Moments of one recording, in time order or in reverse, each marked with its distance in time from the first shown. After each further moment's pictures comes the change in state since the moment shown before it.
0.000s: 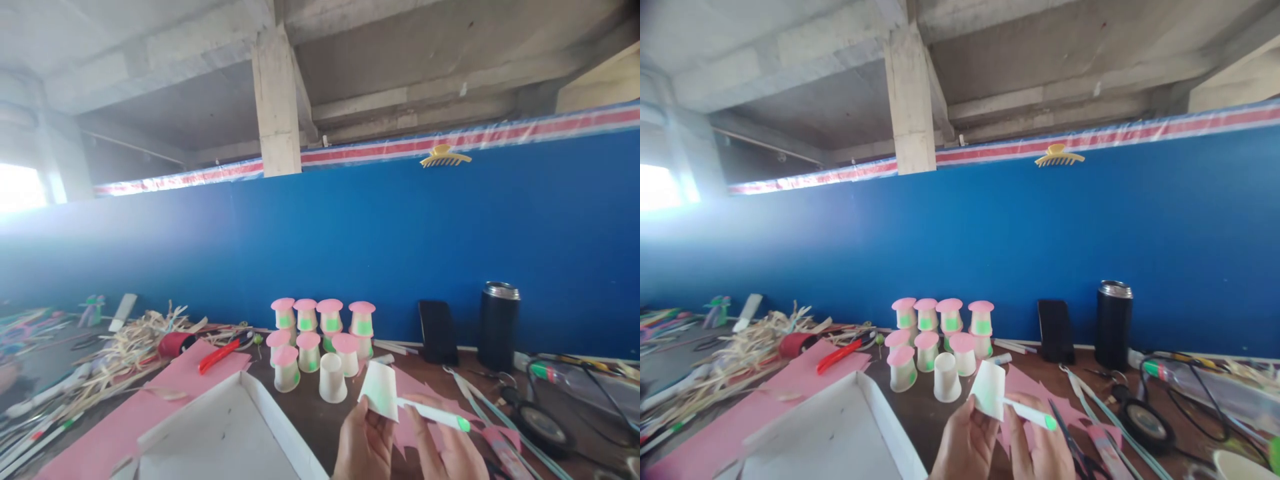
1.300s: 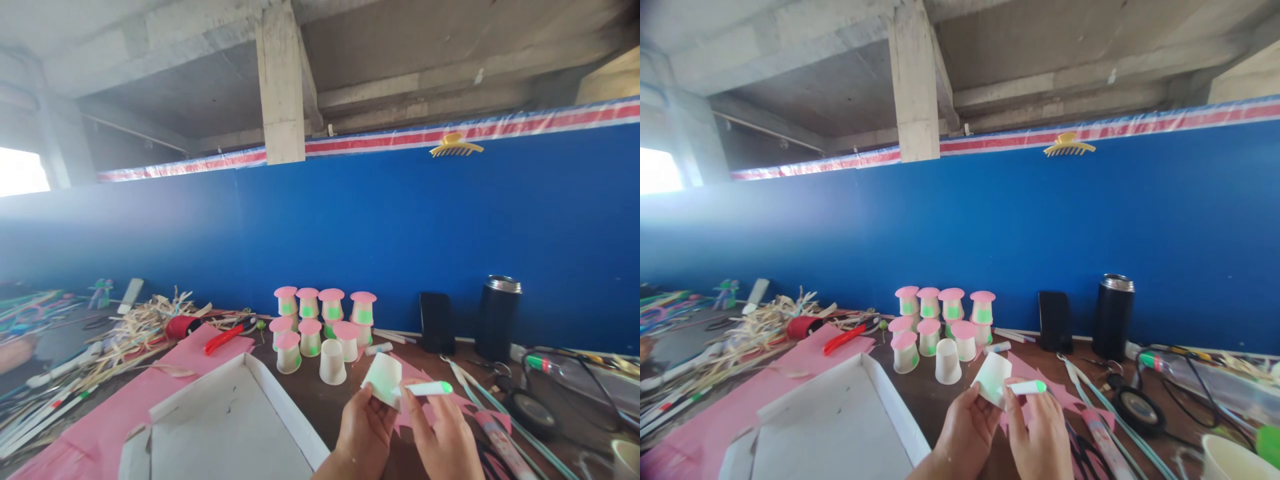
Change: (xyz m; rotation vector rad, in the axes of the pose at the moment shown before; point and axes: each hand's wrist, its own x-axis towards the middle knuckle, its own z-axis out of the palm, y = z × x) left_hand -0.007 -0.001 0.003 0.028 -0.067 -0.063; right_hand 0.005 0.003 0.001 -0.064 -0.027 -0.065
